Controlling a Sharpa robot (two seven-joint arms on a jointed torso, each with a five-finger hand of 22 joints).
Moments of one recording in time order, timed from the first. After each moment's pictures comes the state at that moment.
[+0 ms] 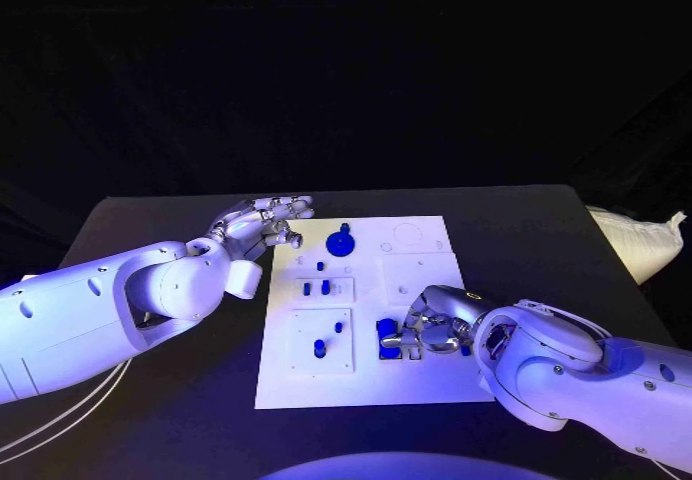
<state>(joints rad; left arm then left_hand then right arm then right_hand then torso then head) 1.15 -0.89 -0.02 1.58 0.15 -0.19 0.29 1.36 -0.11 0.43 0.01 0.11 1.03 0.18 0.10 0.07 1.15 0.10 0.17 0.09 1.26 0.02 1.01 0.49 0.16 1.20 0.12 0.63 0.93 0.92 -1.00 0.04 1.98 -1.47 -0.27 -0.60 1.12 0.02 -0.28 0.29 0.09 1.08 0.08 0.25 0.26 1.40 0.00 1.07 1.18 1.46 -0.06 1.43 1.28 0.04 1.46 0.06 1.50 1.31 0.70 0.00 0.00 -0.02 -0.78</state>
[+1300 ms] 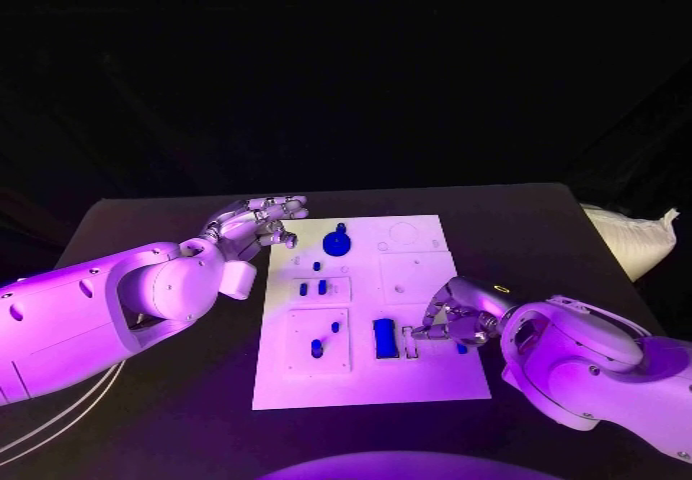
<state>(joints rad) 1.15 -0.90 -0.02 1.58 0.15 -0.19 0.29 1.36 -0.11 0.43 0.01 0.11 1.03 0.18 0.10 0.07 1.15 0.10 0.17 0.09 1.26 0.02 1.01 0.49 0.16 1.20 0.12 0.63 0.93 0.93 -1.12 0.04 2.03 -1.48 -0.31 -0.59 1.35 0.06 -0.24 0.24 0.21 1.05 0.09 0.24 0.30 1.39 0.00 1.03 1.18 1.47 -0.06 1.43 1.29 0.04 1.47 0.05 1.50 1.31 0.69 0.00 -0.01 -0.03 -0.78</state>
